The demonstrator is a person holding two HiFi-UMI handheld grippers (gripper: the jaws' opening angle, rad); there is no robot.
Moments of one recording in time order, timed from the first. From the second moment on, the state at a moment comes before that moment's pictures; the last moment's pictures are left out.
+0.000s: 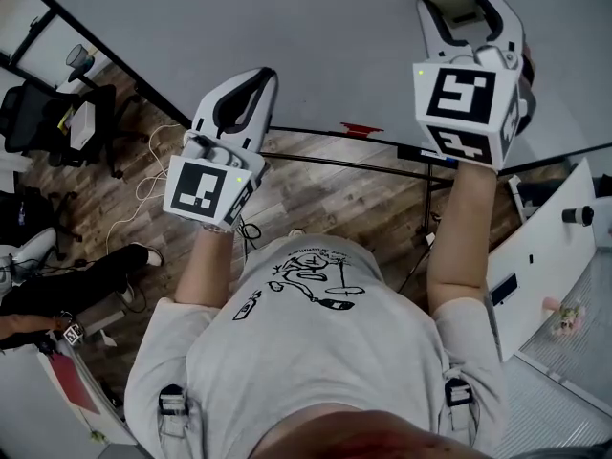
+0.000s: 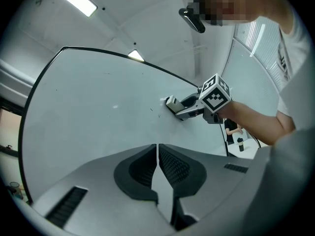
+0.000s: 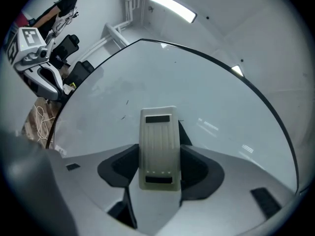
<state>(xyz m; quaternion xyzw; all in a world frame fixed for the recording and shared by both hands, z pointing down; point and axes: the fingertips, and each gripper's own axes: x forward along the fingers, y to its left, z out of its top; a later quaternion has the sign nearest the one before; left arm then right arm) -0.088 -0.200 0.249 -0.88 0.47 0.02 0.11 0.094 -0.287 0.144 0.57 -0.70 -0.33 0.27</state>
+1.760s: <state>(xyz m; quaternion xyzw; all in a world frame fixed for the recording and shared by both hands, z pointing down) -0.120 -0.173 0.270 -0.87 0.49 0.02 0.08 -0.025 -0.285 0.190 0.50 -0.72 -0.36 0.32</state>
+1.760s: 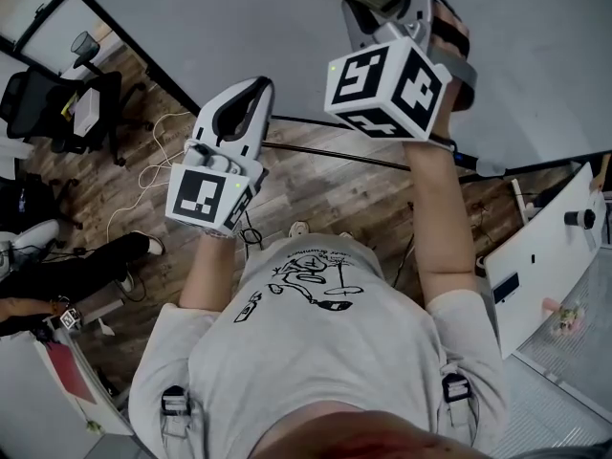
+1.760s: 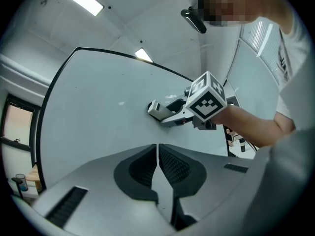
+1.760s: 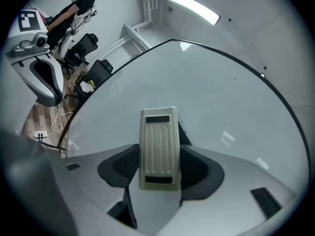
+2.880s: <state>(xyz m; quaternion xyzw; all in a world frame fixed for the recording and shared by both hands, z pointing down) -0.073 -0.151 0.280 -0.89 0.45 0.02 0.06 0.035 -0.168 0.265 0.45 -0.88 -0.13 0.05</state>
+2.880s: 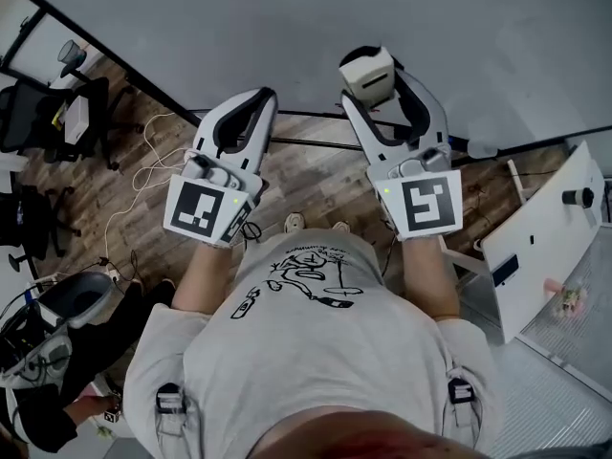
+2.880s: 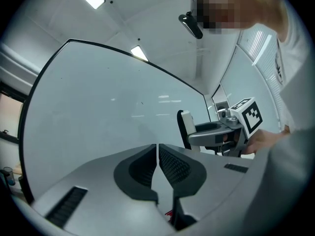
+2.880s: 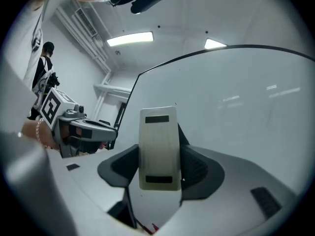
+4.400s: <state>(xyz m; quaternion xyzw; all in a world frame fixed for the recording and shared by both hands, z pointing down) -0.002 -0.097 0.282 -0.92 0.38 0.06 0.04 0.122 -0.082 0.305 0.48 -0.88 -0.05 0.03</state>
